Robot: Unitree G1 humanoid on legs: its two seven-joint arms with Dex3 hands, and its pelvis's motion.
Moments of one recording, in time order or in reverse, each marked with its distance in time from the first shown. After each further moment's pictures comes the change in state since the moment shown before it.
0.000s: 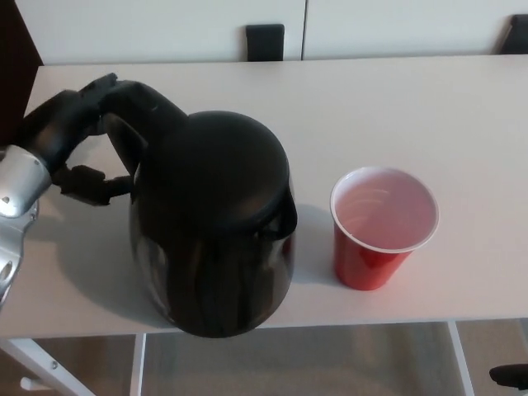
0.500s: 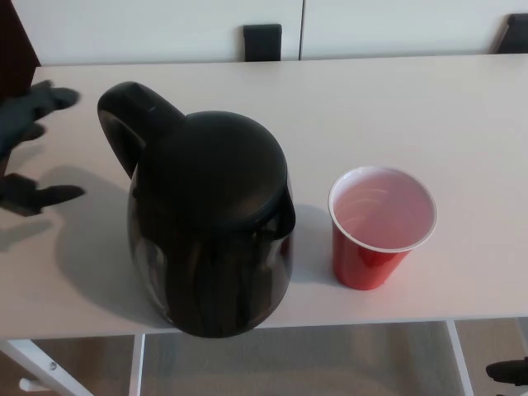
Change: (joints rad) left_arm 0.078 0.143 0.121 0.028 -0.025 -0.032 -0.068; right_arm -0.030 -0.002 0.018 0.025 -0.006 -0.001 0.002
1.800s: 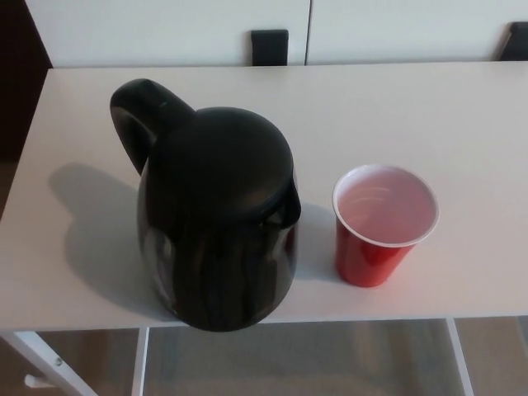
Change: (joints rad) left_arm 0.522 -0.169 0.388 1.030 -0.216 -0.362 0.065; right_arm 0.077 0.011 -0.011 0.280 -0.003 -0.119 -0.073
